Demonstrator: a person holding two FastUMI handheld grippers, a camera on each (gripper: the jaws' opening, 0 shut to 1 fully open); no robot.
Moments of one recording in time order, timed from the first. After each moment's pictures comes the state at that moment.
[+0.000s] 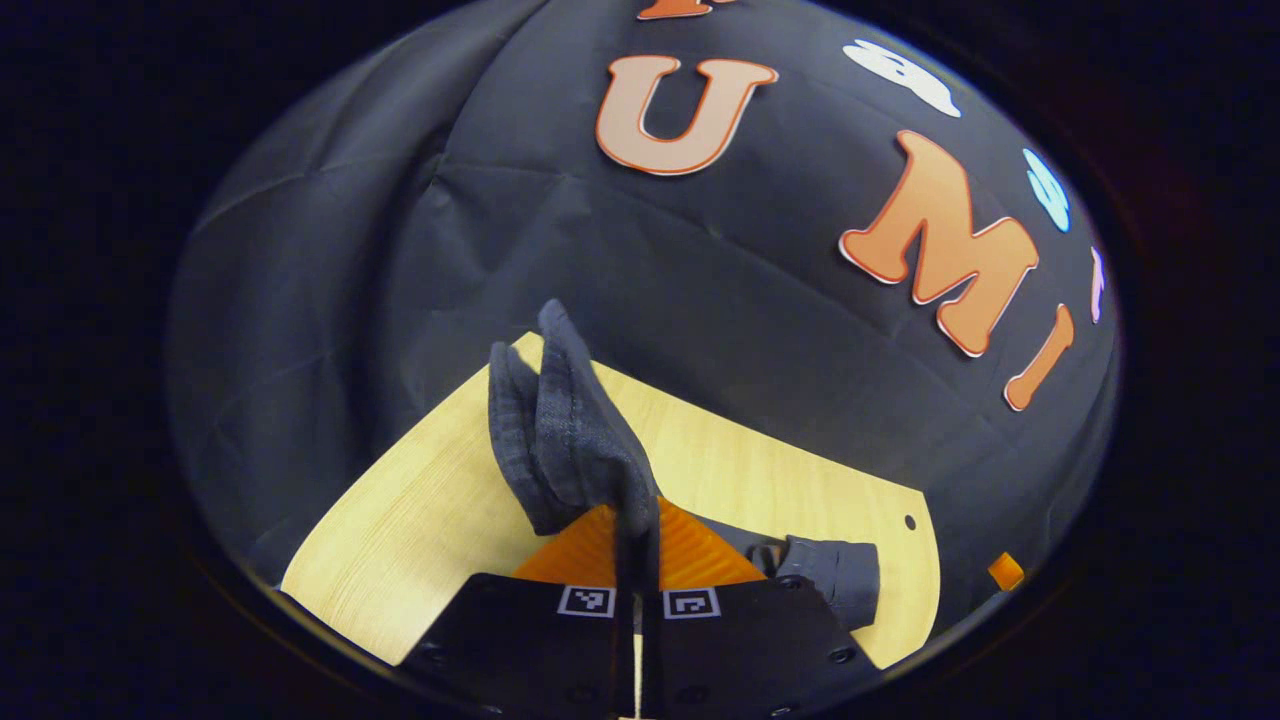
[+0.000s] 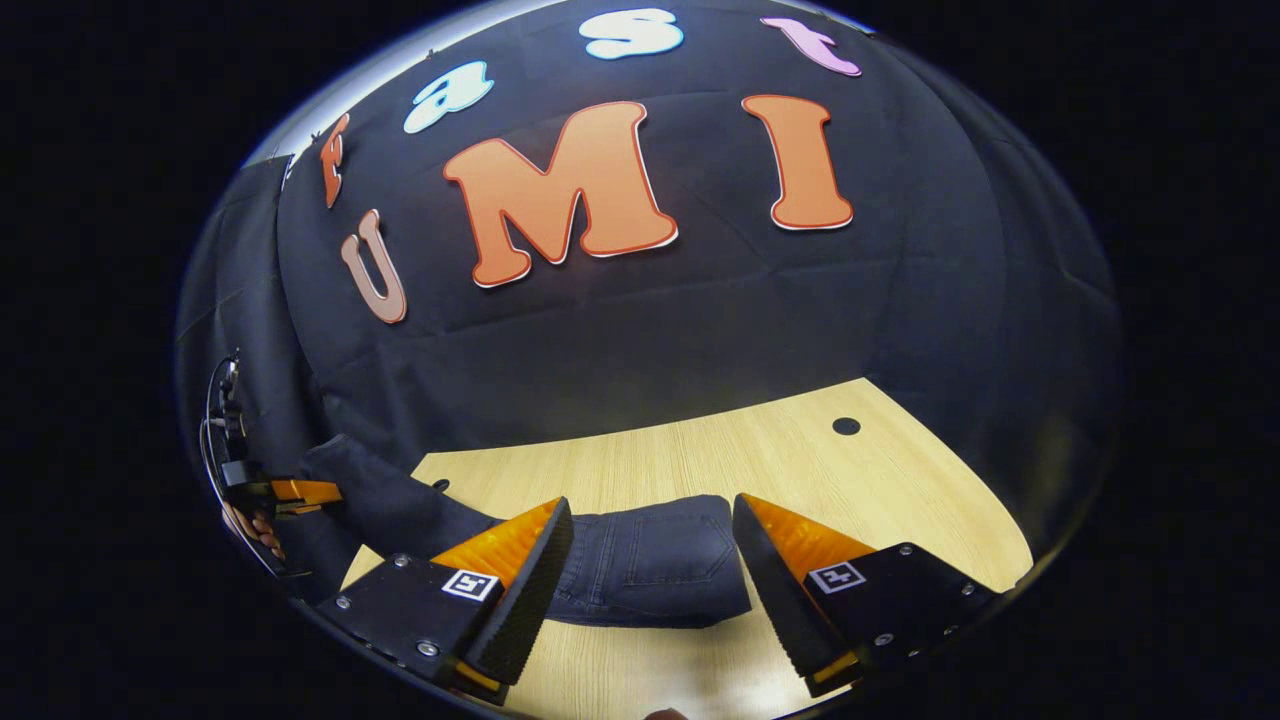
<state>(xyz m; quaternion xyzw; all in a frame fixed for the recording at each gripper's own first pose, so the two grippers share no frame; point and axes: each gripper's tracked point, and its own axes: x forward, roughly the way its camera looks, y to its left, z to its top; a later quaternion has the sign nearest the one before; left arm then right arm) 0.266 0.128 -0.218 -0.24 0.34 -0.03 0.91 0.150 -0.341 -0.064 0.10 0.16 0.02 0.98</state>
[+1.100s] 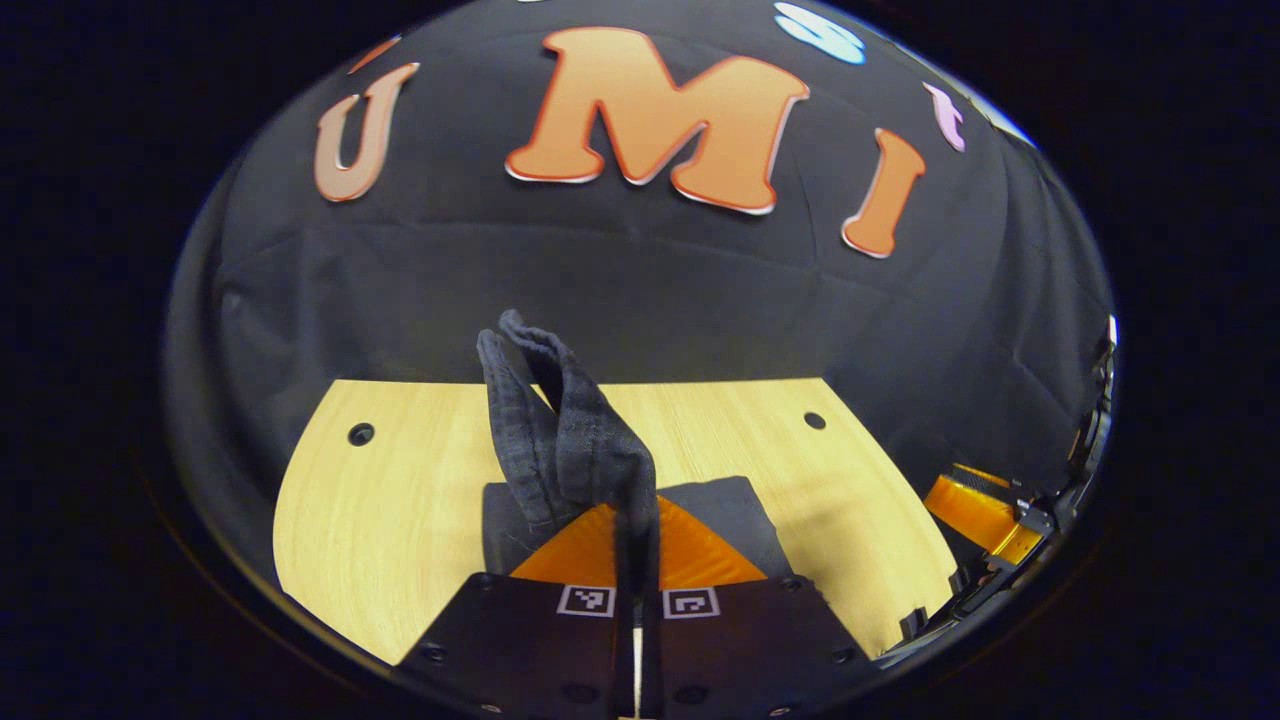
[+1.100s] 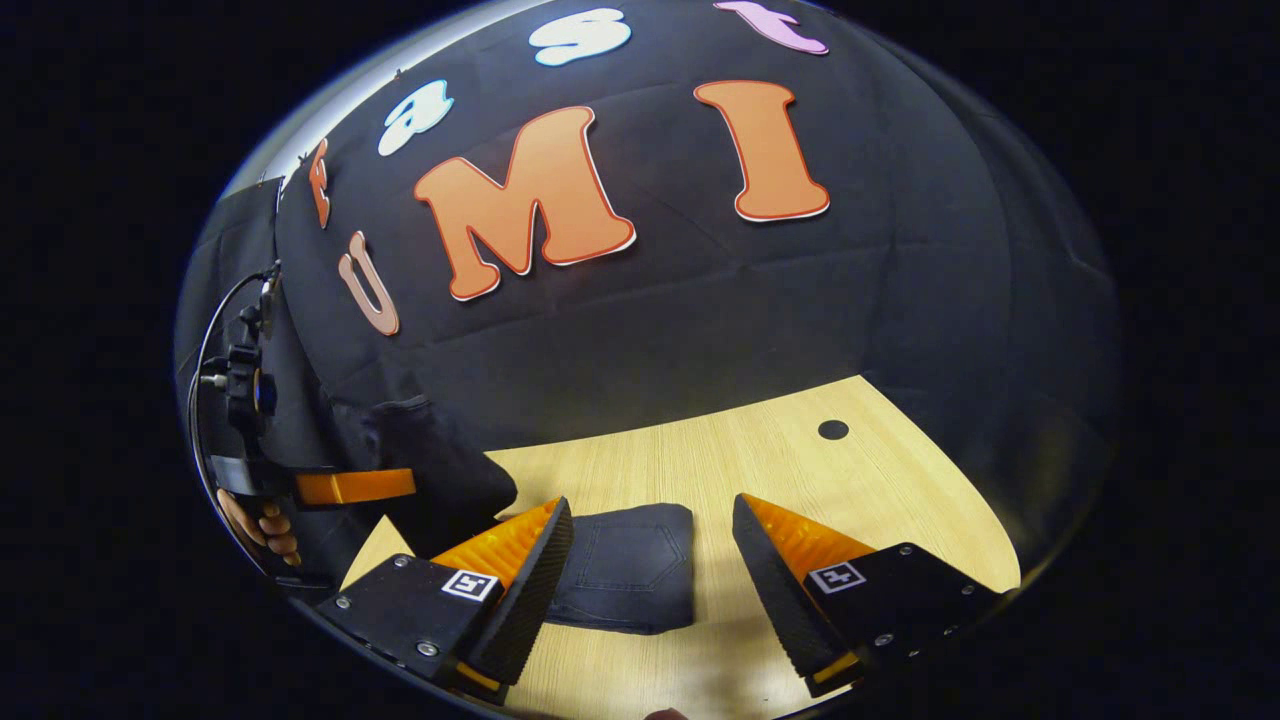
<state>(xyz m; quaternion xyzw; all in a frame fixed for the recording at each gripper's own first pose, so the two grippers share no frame) 0.244 -0.157 -0.169 -0.07 0.36 -0.25 0.90 0.165 -0.410 -0.075 0.12 0.16 0.05 0.98</state>
